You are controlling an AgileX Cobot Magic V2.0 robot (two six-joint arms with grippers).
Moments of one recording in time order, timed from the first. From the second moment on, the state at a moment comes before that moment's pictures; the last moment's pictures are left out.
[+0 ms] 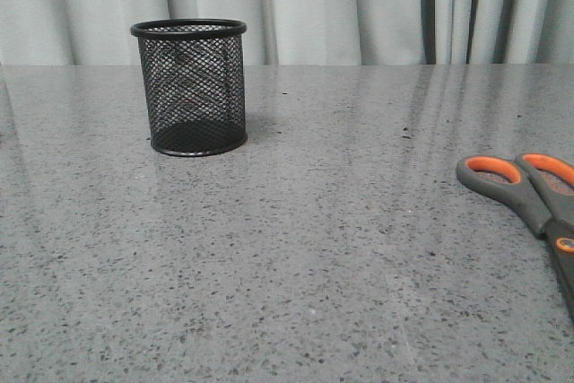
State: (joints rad) left arm -0.08 0.00 0.00 -0.06 0.33 0.15; right arm -0.03 -0.01 0.01 -0.13 0.33 0.00
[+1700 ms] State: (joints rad) left arm -0.08 1.18 -0.97 -0.17 0.92 -0.02; right arm 0.28 0.55 -0.54 0.07 0.49 0.30
